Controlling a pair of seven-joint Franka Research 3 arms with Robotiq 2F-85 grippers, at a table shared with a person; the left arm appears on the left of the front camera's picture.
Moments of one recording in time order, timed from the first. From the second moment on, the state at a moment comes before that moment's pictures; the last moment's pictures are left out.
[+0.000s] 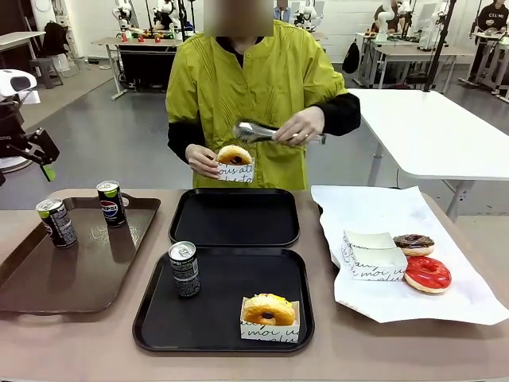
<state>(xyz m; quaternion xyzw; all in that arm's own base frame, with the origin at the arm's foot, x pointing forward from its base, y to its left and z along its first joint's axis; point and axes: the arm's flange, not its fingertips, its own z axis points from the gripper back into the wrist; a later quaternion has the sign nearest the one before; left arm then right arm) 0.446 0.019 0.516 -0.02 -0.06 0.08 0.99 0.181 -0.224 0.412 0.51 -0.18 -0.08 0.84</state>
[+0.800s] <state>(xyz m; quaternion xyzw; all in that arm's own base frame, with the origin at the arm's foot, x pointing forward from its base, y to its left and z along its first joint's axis) 0.476 0.028 0.475 -0.02 -0.06 0.08 0.99 0.181 -0.224 0.412 0.51 -0.18 -0.08 0.84</state>
